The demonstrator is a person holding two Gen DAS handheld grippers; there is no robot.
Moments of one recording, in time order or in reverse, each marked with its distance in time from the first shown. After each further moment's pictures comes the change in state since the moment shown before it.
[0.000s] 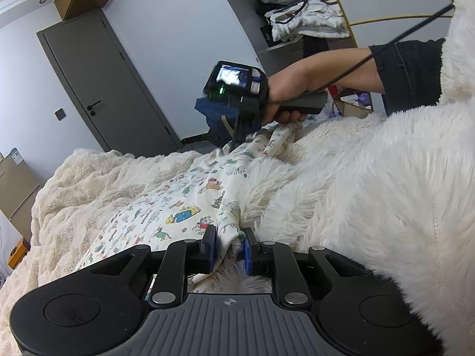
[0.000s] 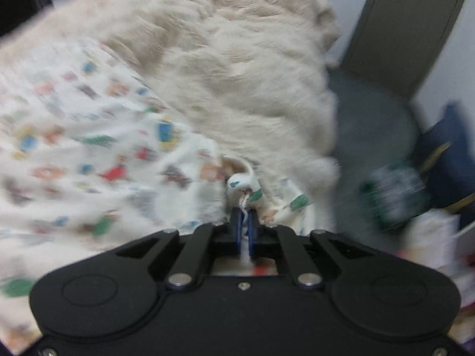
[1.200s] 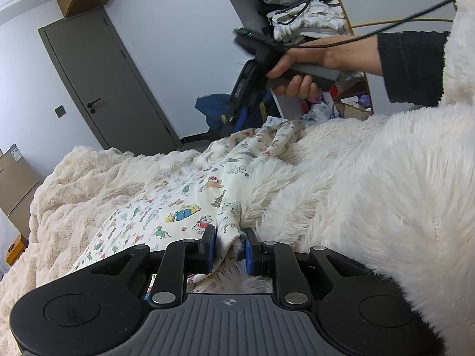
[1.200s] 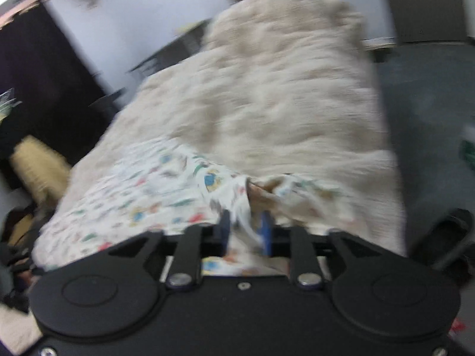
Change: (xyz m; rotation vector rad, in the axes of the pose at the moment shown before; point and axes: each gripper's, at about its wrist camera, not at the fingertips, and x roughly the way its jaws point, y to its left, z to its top) left arm -0.002 0.005 0.000 -0.017 0.002 -0.006; right arm -0.038 -0.108 -0.053 0.600 -0.149 0.633
